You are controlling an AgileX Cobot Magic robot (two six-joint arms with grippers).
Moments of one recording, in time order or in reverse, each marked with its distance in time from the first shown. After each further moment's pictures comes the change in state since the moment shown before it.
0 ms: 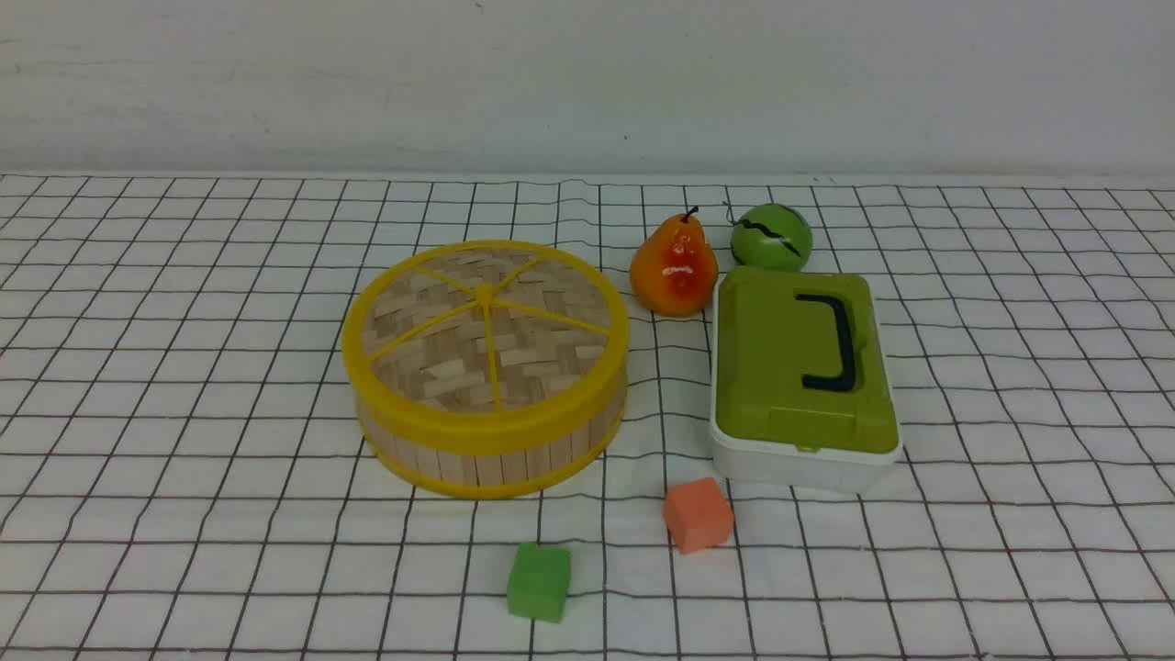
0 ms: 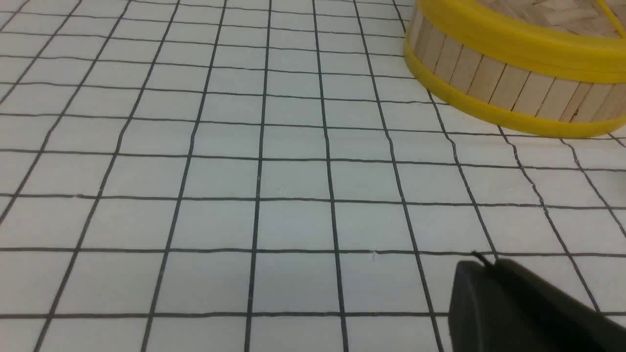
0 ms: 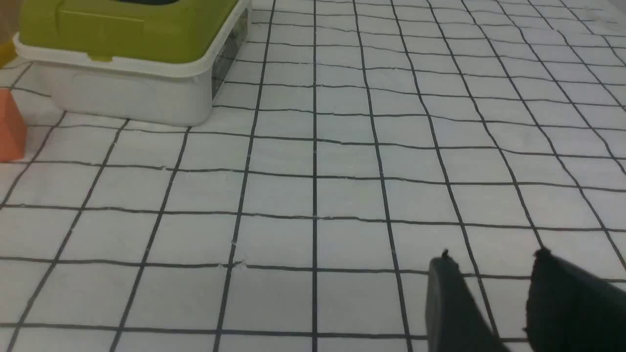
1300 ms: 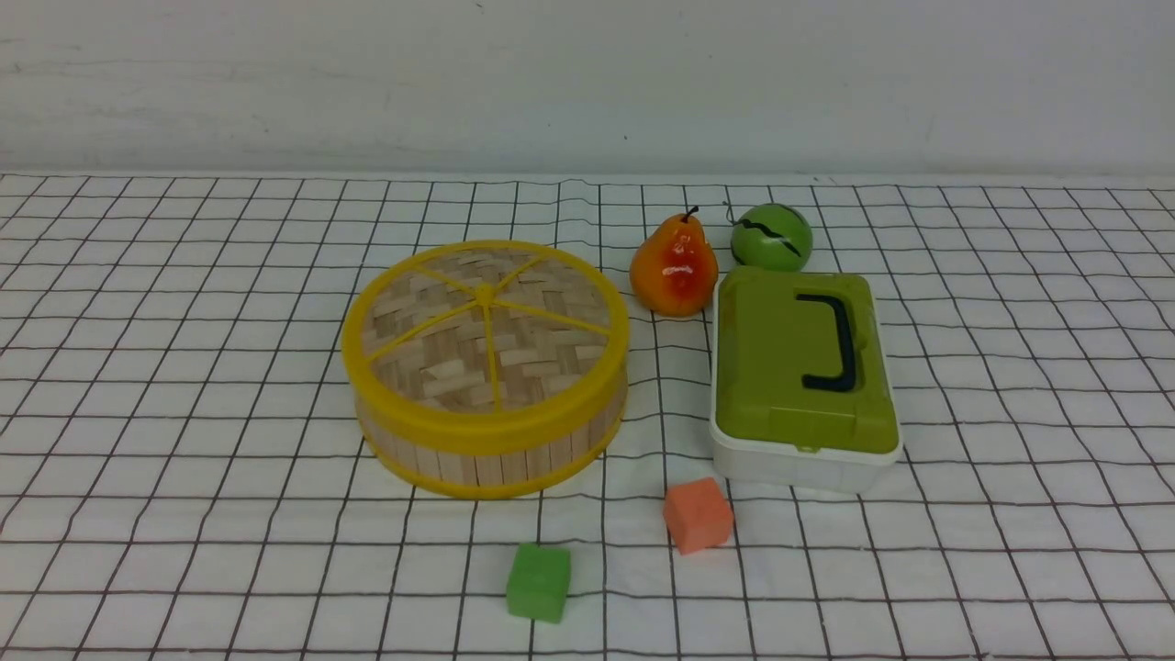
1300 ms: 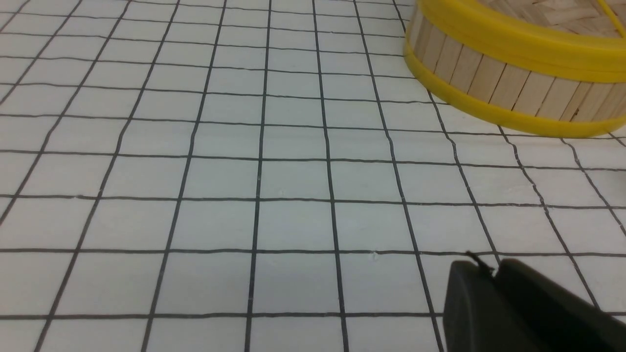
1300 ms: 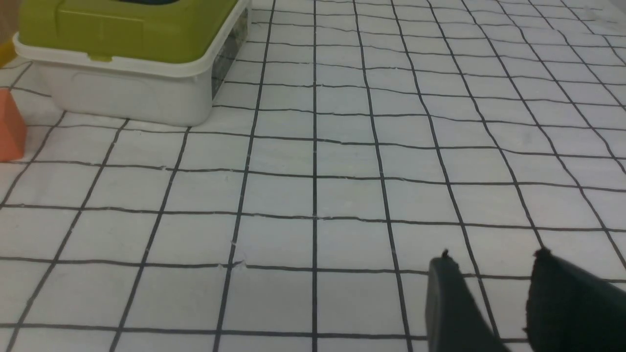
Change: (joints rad) right arm 0.000 0.000 0.000 0.000 0.000 0.000; left arm 0.000 0.000 0.000 0.000 0.000 0.002
